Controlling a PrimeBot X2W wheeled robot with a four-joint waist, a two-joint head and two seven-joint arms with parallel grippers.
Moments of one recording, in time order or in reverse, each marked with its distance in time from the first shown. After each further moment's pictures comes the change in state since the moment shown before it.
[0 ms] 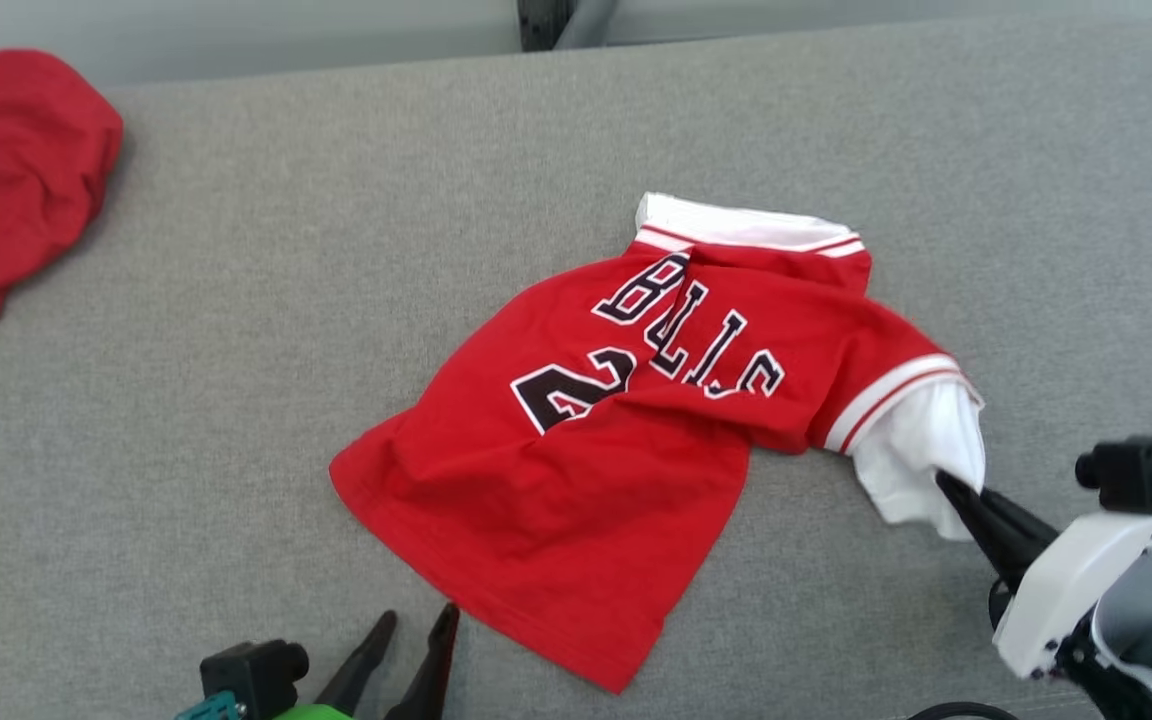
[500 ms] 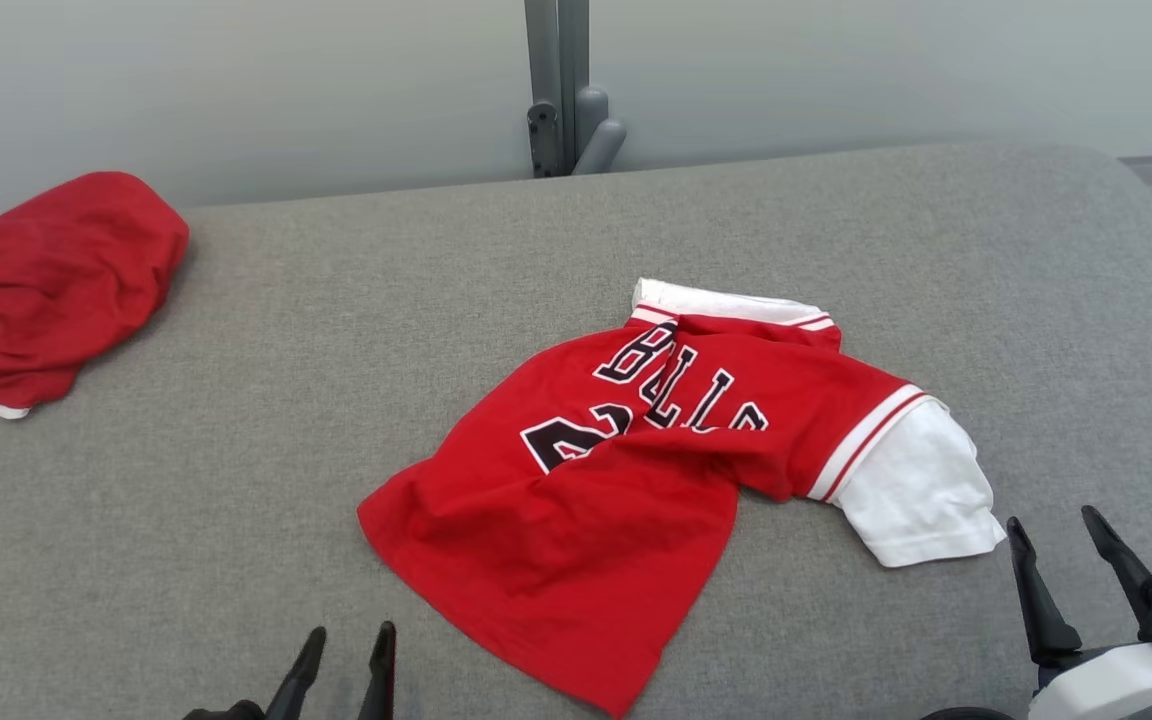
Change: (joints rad) left arm 0.046 -0.038 0.079 0.132 0.190 -0.040 -0.277; right arm 0.122 0.172 -0.200 0.237 -0.495 0.001 -0.533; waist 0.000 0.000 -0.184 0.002
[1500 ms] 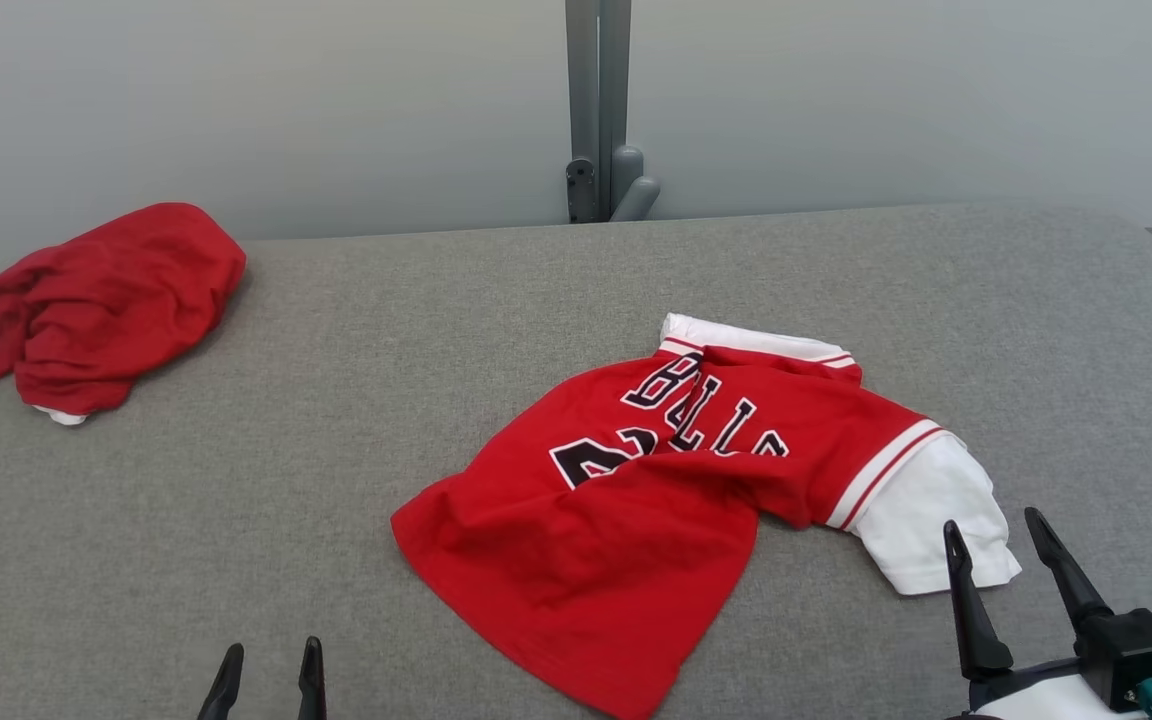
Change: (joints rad) left arm 0.119 -0.141 0.330 -0.072 0.353 -0.112 -0.004; right arm 0.087 0.207 -0.052 -0.197 -0.201 0.000 -0.004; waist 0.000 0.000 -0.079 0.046
